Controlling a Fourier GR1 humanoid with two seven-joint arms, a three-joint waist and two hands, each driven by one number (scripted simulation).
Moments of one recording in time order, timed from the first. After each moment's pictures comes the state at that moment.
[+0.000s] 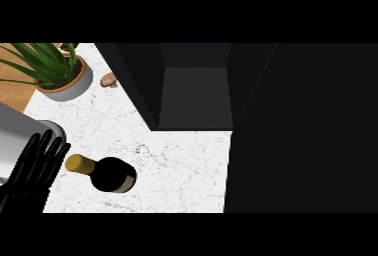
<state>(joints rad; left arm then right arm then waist) 0.31 0.11 0.09 -2.02 0.36 -0.20 0.09 -0.07 -0.15 0.07 -2.47 -0.16 0.05 0.62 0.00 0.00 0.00</state>
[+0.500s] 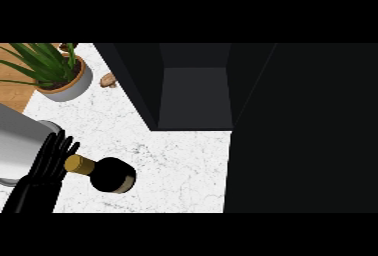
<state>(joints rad) 0.26 0.10 0.12 -1.79 0.31 -0.27 -0.05 -0.03 -0.14 0.05 -2.48 -0.16 0.09 0.58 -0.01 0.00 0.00</state>
